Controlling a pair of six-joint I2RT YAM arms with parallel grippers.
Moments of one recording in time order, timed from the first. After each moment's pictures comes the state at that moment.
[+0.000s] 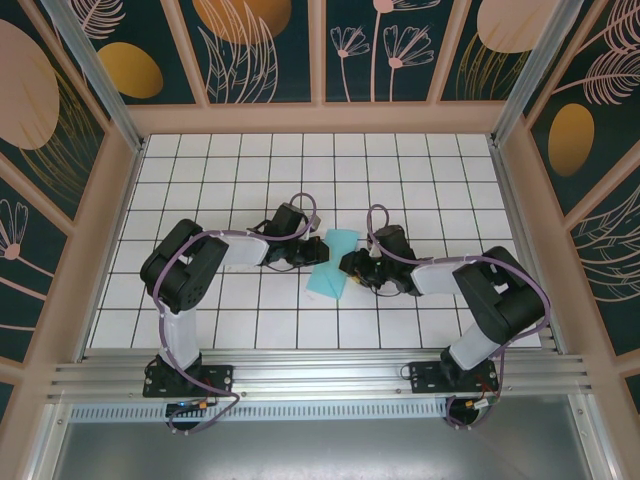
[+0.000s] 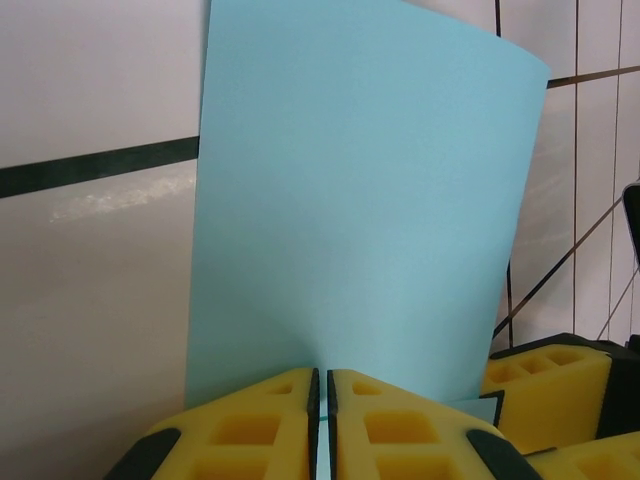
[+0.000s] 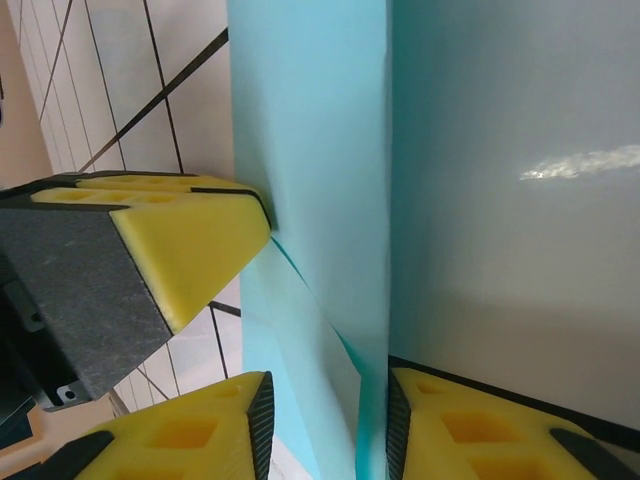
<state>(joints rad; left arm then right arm) -0.61 1.95 0.98 0.09 0.52 -0.71 0.56 1.59 0.53 0.30 -0.48 1.02</state>
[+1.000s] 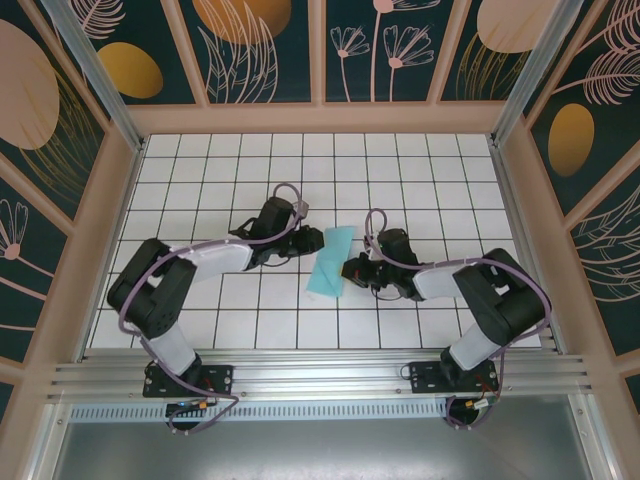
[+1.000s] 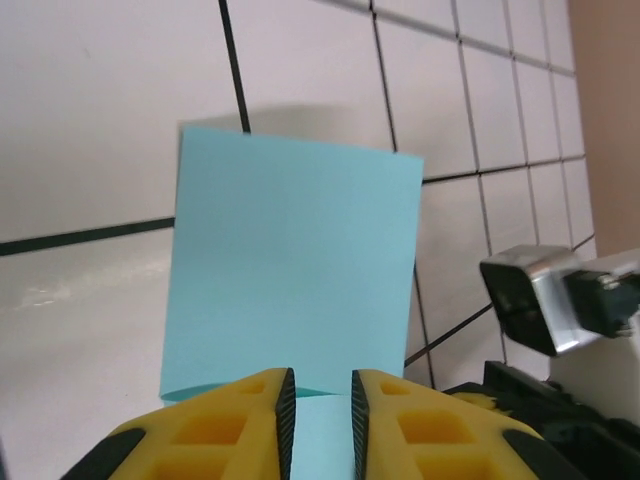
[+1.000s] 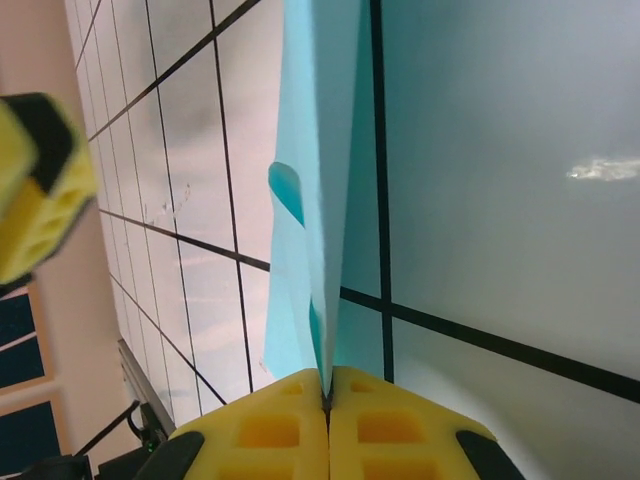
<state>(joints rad) -0.61 1.69 0.89 0.09 0.36 -0.76 0.56 1.57 0.49 0.36 -0.55 0.95</state>
